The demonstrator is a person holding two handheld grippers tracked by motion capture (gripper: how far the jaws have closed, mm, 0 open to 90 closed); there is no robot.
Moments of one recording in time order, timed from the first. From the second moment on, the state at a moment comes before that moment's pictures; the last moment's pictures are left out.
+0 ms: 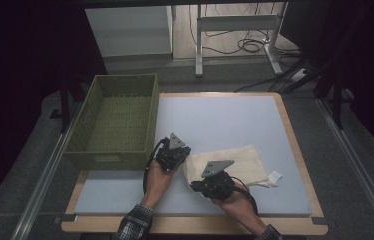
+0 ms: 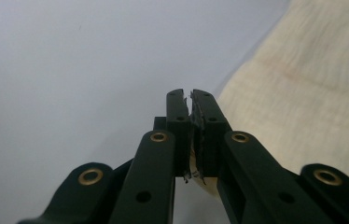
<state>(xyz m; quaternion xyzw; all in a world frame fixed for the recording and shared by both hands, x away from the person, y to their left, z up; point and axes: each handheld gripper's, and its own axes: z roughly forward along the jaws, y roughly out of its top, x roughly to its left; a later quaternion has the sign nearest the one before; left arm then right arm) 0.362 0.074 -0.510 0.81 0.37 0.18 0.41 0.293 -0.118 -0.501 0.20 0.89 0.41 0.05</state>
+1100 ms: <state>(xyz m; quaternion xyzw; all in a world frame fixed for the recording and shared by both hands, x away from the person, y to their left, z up) 0.413 -0.061 -0.497 0.84 0.27 0.13 0.44 0.296 -0.269 -0.495 0.34 0.83 0.43 0.11</state>
